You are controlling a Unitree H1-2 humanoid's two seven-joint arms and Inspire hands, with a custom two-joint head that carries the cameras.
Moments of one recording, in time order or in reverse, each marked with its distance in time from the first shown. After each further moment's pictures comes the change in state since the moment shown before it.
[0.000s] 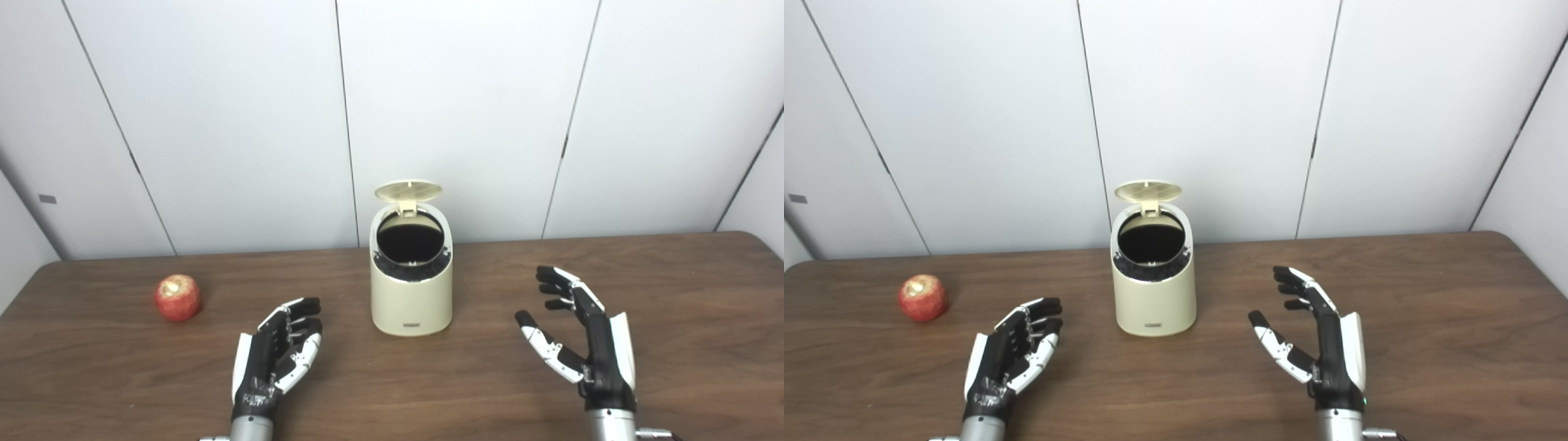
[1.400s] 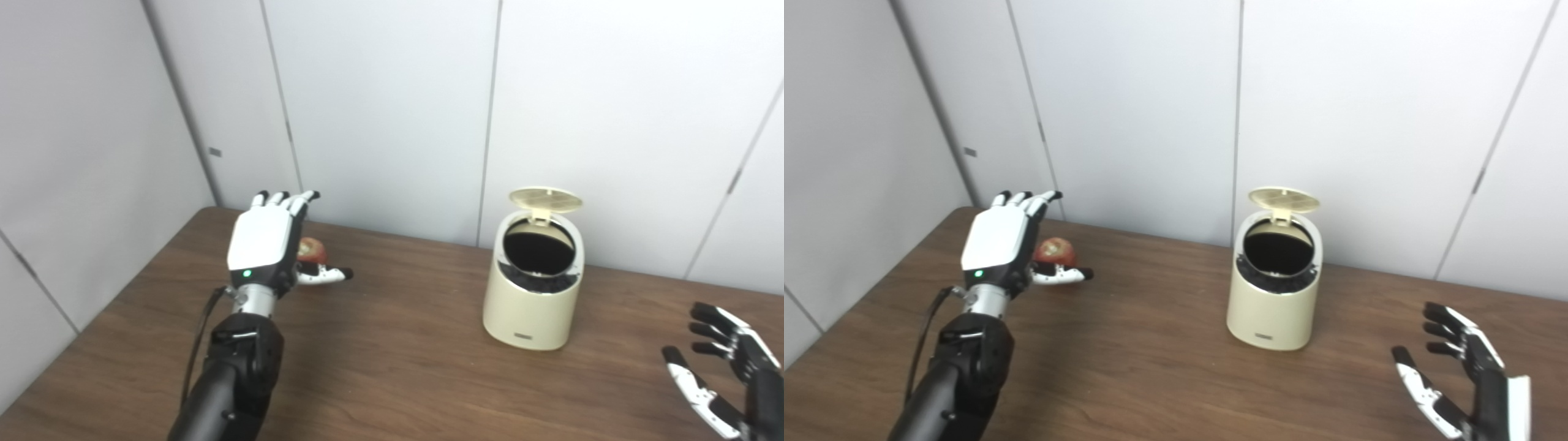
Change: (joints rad) left arm -0.137 0.333 0.024 -0.243 0.707 0.494 -0.137; right arm -0.040 -0.072 -0.036 0.072 0.143 -0.060 0.048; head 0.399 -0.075
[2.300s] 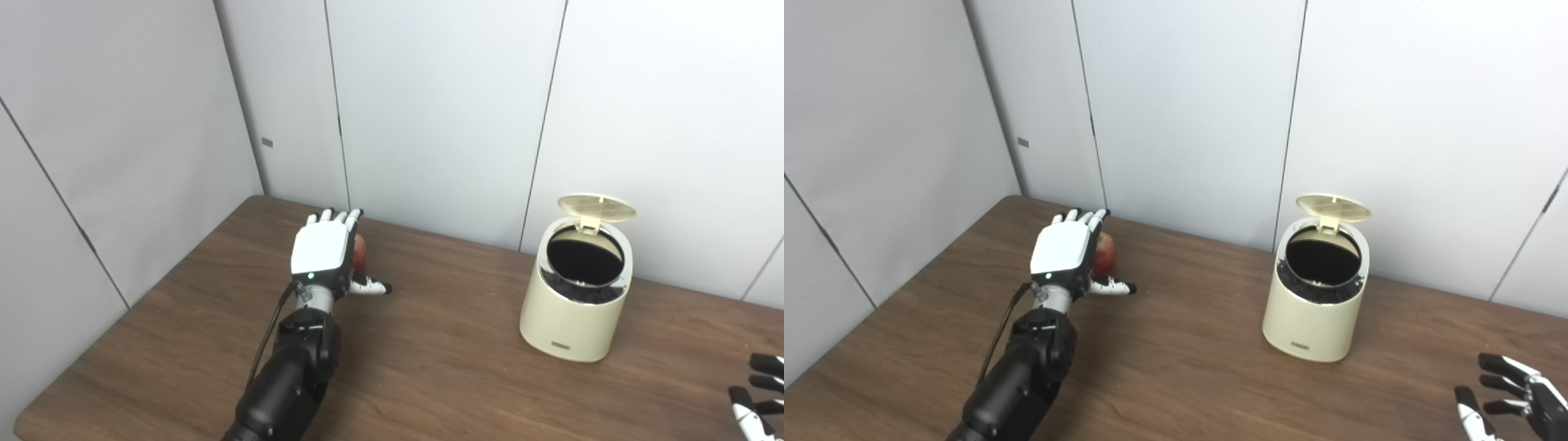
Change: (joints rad) left arm -0.066 -0.017 -0.062 0.251 0.026 0.085 0.062; right arm 0.062 0.000 -0.018 -0.129 -0.052 0.148 0.078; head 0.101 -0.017
